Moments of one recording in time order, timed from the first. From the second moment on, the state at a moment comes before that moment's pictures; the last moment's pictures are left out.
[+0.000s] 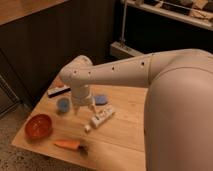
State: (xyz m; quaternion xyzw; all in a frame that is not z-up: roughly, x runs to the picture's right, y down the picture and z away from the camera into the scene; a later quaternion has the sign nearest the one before) arm -0.108 0.102 0.702 -0.26 0.23 0.64 0.68
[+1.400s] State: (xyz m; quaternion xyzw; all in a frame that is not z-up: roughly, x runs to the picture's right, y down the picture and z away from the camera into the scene) arm -0.110 0.043 0.709 -0.25 0.18 0.61 0.73
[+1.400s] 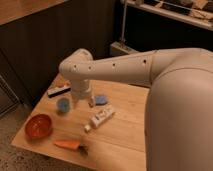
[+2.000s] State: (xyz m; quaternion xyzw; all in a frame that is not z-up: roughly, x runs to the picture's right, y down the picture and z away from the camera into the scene) arm -0.152 -0.053 0.743 -0.22 0.12 0.53 0.81
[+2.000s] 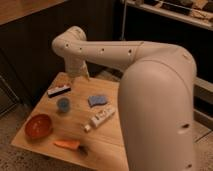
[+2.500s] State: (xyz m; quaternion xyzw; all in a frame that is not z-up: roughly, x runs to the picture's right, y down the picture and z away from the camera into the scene) arm -0.213 -0.060 0.776 -0.26 0.09 0.44 0.85
